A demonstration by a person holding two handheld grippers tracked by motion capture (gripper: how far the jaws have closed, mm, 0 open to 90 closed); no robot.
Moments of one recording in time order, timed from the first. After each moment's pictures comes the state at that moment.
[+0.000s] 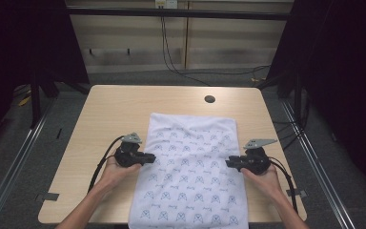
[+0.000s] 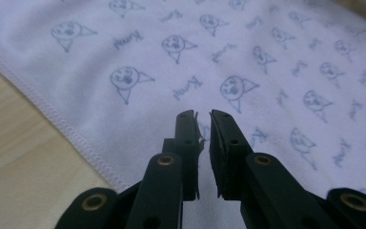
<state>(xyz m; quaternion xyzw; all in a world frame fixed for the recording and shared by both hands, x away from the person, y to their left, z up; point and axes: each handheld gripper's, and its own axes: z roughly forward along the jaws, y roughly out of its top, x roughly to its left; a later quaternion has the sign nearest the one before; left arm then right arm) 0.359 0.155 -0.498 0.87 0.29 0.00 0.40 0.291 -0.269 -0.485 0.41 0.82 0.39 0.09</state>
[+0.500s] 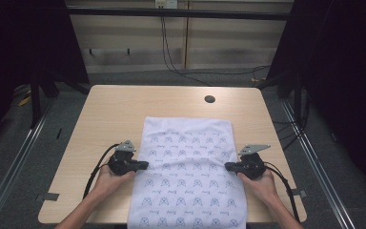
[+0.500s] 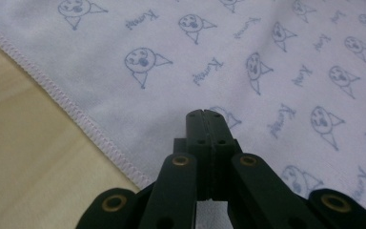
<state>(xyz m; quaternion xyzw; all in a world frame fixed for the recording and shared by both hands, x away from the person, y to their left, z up) 0.332 0.182 -0.503 0.87 0.30 -0.01 0.40 0.283 -0.261 -0.500 0.41 0.83 0.36 0.10</state>
